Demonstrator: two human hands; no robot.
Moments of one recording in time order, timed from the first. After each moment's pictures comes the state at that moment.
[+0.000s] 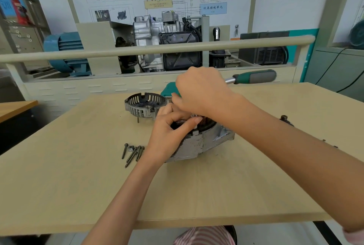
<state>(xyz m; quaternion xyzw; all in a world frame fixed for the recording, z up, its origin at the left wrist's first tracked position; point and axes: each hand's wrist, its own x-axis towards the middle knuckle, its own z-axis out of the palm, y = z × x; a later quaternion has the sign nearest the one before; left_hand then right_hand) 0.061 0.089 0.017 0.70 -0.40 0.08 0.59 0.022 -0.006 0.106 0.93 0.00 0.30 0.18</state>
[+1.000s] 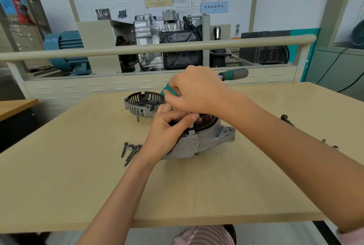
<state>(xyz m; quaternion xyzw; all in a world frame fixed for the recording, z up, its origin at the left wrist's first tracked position) 0.062 0.091 0.020 0.69 -0.41 0.06 0.60 0.023 -0.009 0.106 0.94 0.06 0.31 0.10</state>
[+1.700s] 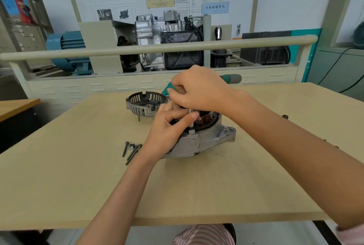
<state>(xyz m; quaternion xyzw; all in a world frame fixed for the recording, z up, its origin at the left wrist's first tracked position) 0.062 0.091 0.021 0.70 -0.43 0.06 0.57 0.024 -0.016 0.108 0.95 0.08 0.28 0.03</state>
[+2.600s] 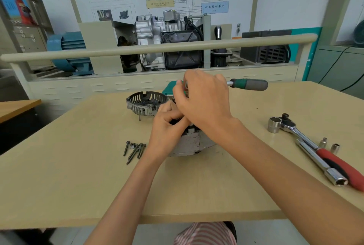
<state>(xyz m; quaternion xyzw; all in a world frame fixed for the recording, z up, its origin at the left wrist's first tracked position) 0.068 0.086 0.009 0.67 -0.41 0.11 0.61 0.018 0.002 0.071 0.87 -0.08 0.49 -0.03</state>
